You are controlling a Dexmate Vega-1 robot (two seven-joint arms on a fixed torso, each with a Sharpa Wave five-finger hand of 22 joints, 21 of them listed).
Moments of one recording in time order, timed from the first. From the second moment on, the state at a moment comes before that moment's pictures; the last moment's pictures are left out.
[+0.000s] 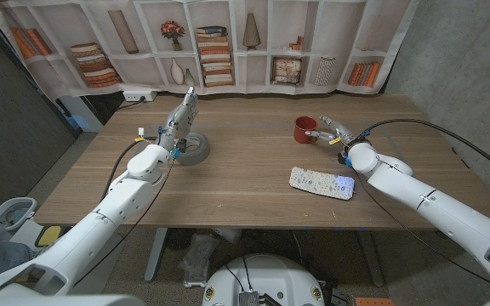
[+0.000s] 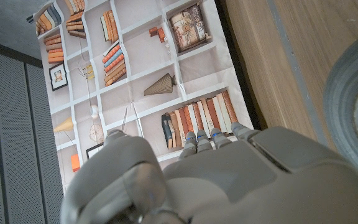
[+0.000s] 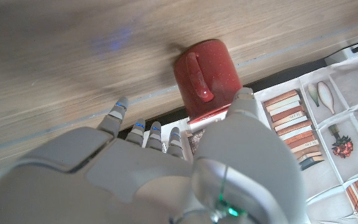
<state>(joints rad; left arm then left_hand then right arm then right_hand) 0.92 0.61 0.31 -1.56 -0.66 -0.19 0.06 0.44 0.11 -0.25 0.09 0.36 -0.06 0.02 0.20 0.18 -0.10 -0.04 0.21 0.18 -0.15 -0.01 0.19 0.18 -0.17 -0.03 0.20 0.18 -0.75 -0.76 -0.61 -1.64 0.00 -0.35 -0.20 0.70 0.01 -0.05 -0.08 0.30 0.00 -0.06 0.19 0.20 -0.03 0.05 0.21 0.19 -0.05 0.07 0.18 0.19 0.10 0.19 0.20 0.18</state>
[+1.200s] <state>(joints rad) 0.92 0.61 0.32 -1.56 -0.66 -0.19 0.05 0.45 0.11 -0.25 0.09 0.35 -0.06 0.02 0.20 0.18 -0.10 -0.04 0.21 0.18 -0.15 -0.01 0.19 0.18 -0.17 -0.03 0.20 0.18 -0.80 -0.79 -0.55 -1.74 0.01 -0.30 -0.21 0.67 0.02 -0.05 -0.07 0.31 0.03 -0.07 0.20 0.20 -0.02 0.06 0.21 0.19 -0.05 0.08 0.19 0.19 0.10 0.19 0.20 0.18</state>
